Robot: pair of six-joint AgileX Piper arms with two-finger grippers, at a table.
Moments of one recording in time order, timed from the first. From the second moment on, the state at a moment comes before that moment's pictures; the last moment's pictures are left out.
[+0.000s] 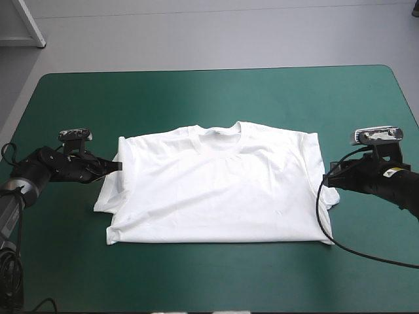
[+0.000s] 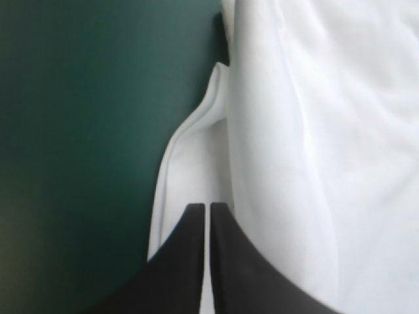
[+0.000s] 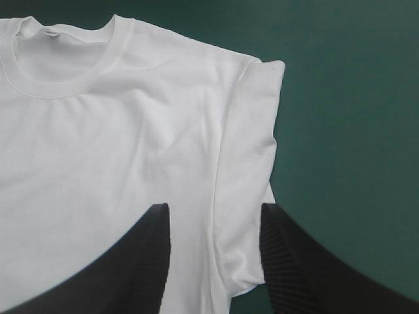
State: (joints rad) left arm 0.15 1.51 -0.94 -0.52 0.60 0.51; right arm -0.09 0.99 -0.90 0.44 0.77 -0.44
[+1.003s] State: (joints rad) left arm 0.11 1.48 -1.02 -0.28 0.83 0.34; right arm -0.09 0.99 -0.90 0.44 0.77 -0.44
